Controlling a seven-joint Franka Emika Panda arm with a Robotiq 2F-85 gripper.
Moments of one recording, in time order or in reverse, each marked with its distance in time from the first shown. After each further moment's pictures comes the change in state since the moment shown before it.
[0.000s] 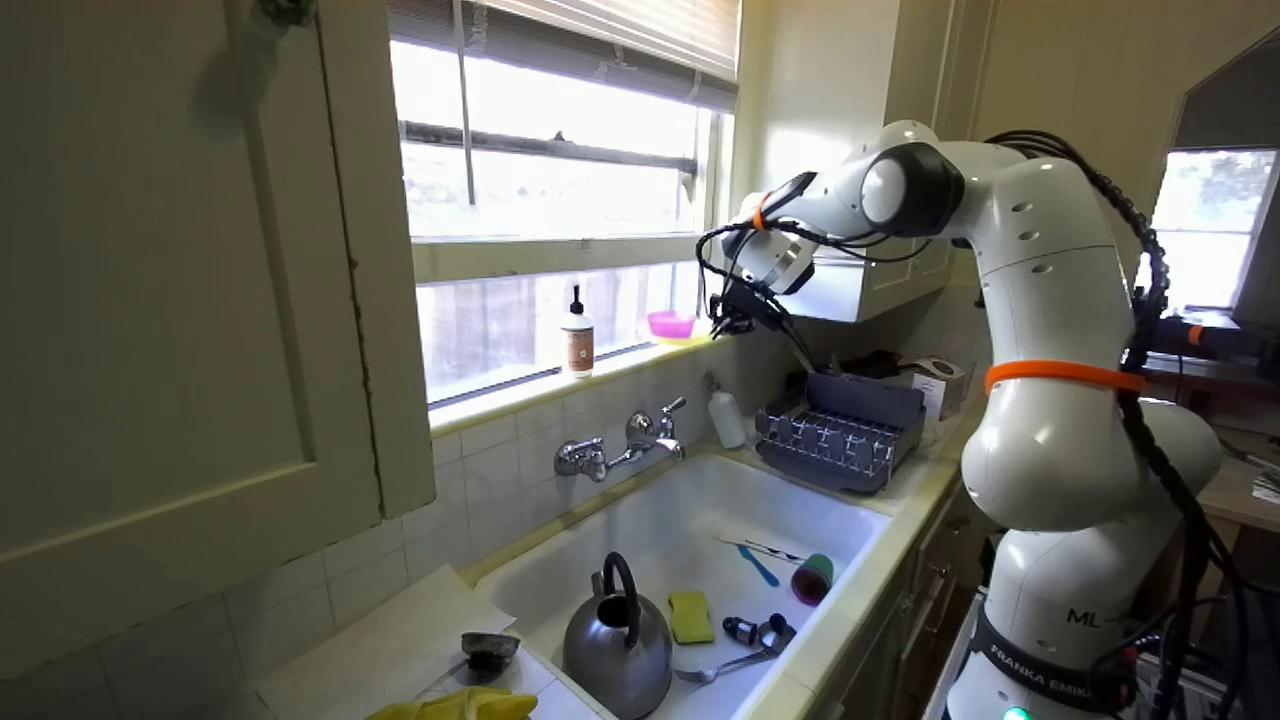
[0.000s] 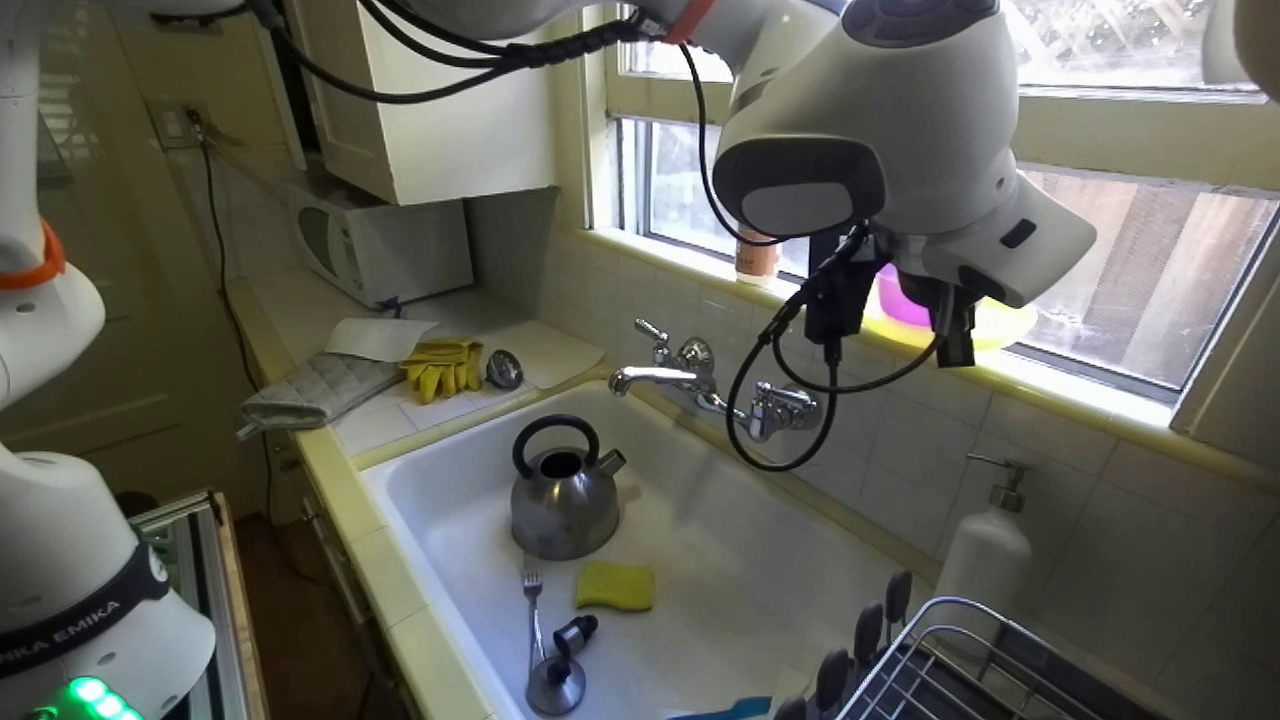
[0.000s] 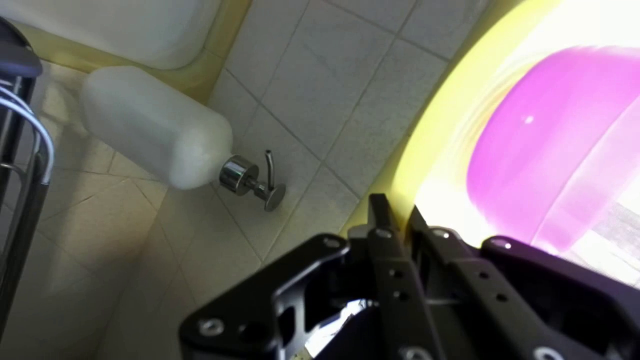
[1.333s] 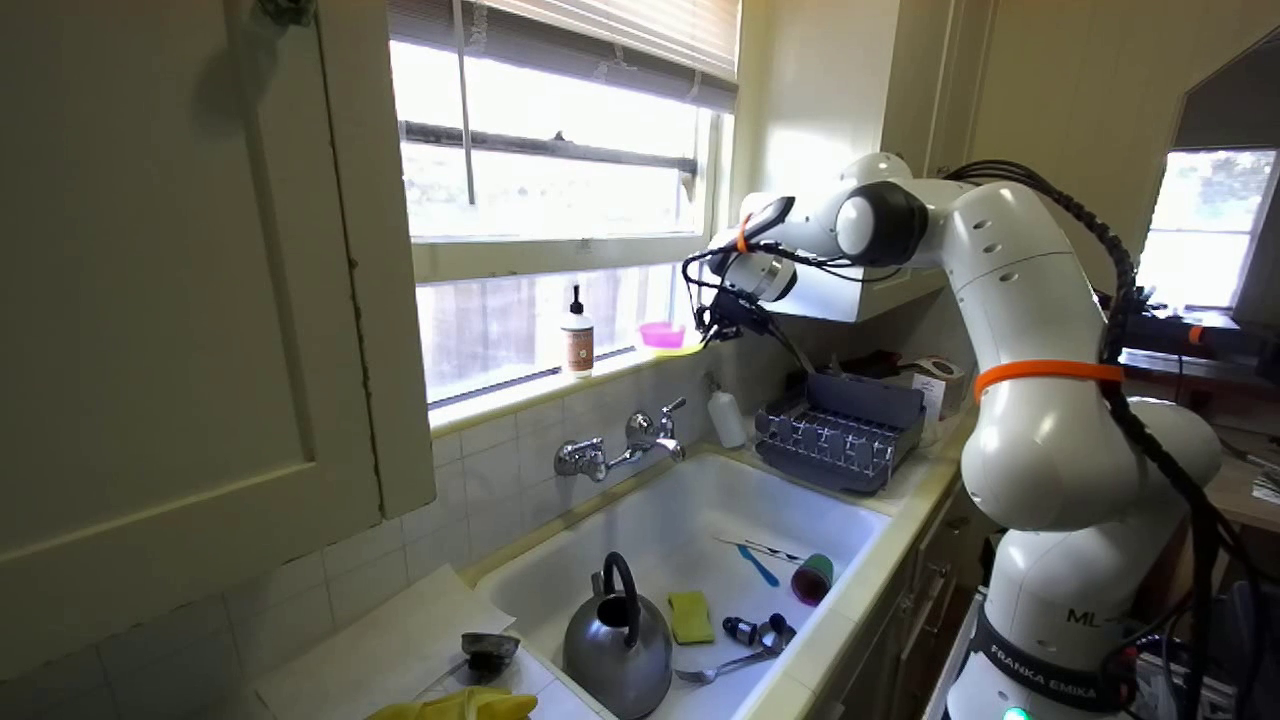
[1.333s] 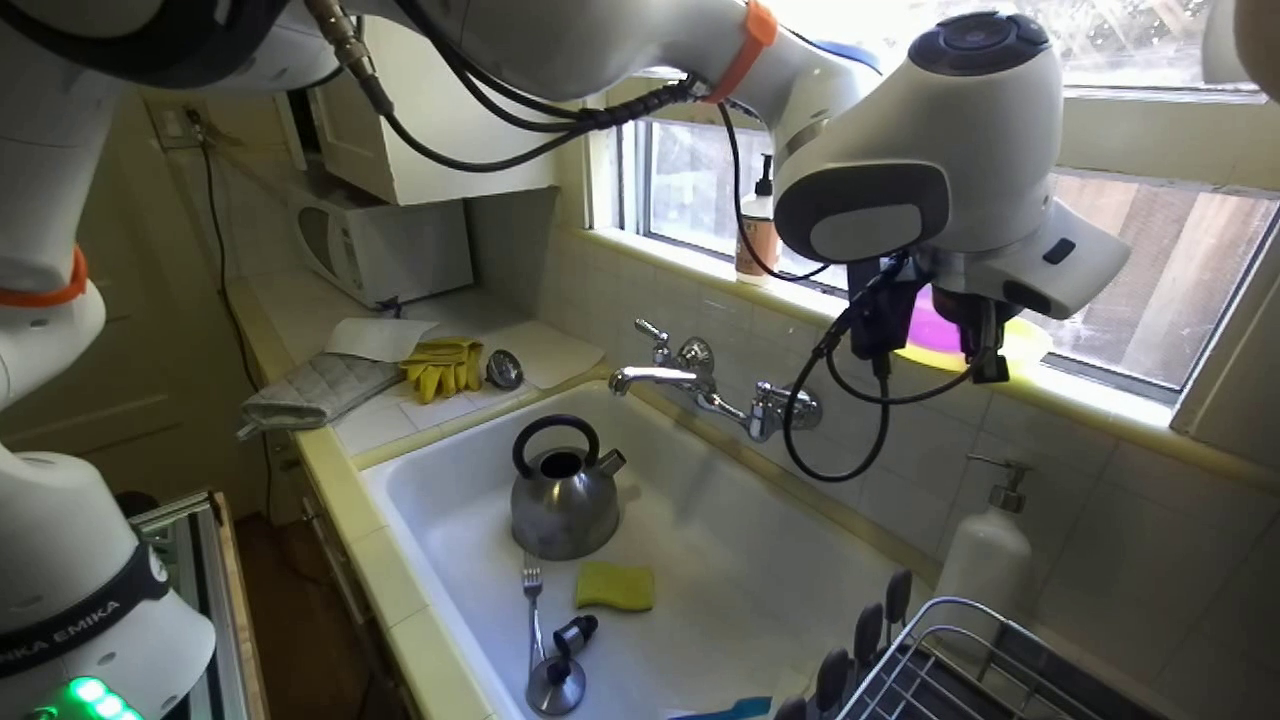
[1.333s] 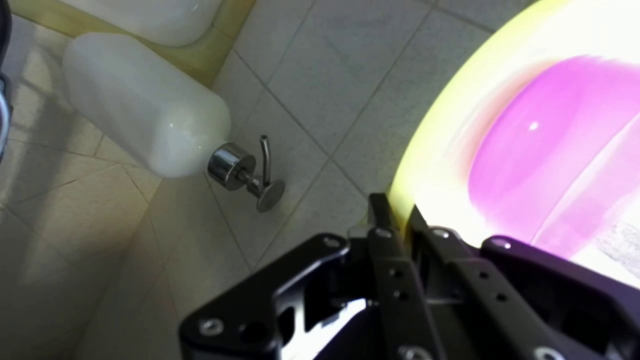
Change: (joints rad) arm -0.005 0.180 0.012 0.223 -0.177 -0.056 0.112
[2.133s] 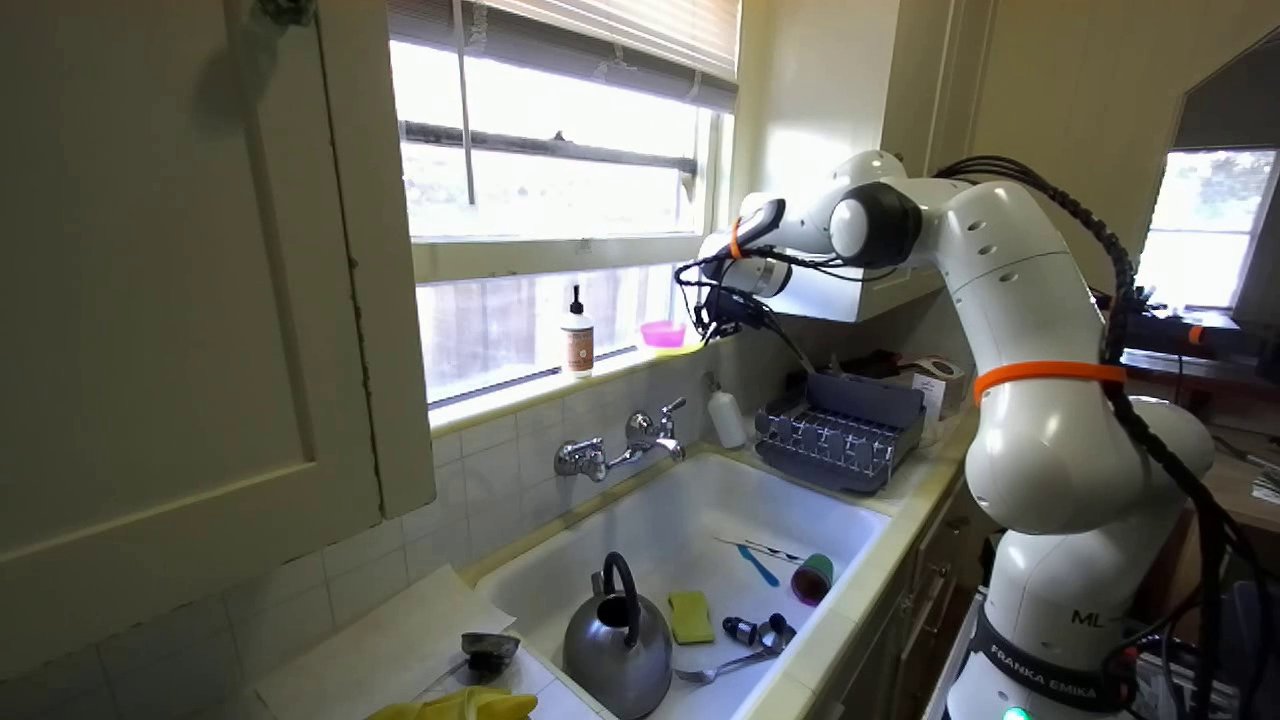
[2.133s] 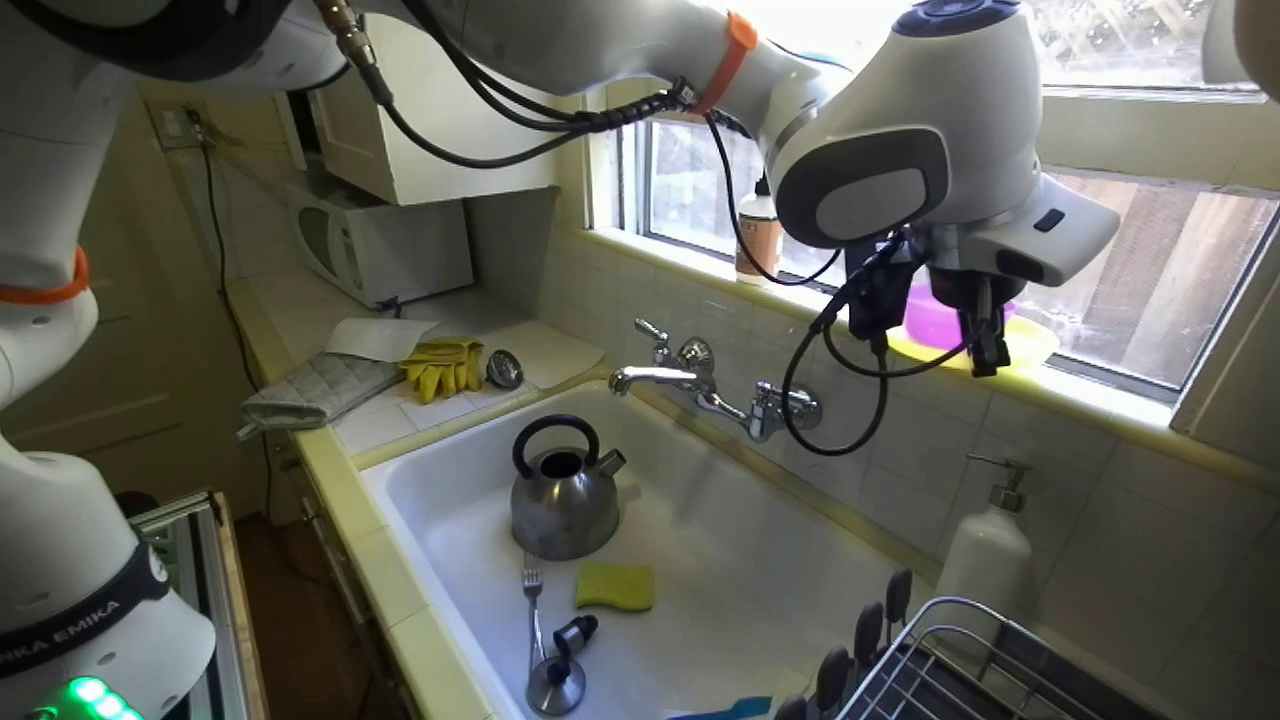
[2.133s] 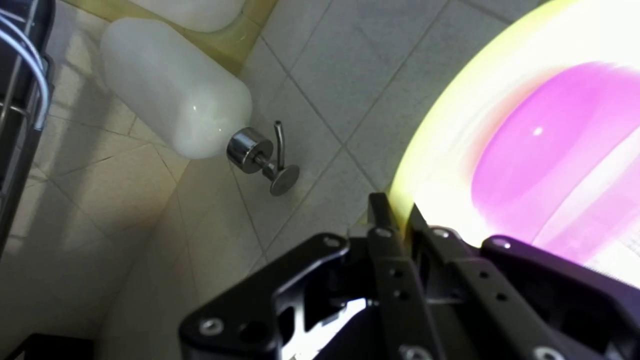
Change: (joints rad) arm 0.063 -0.001 -0.061 0.015 -0.154 0.000 0.142
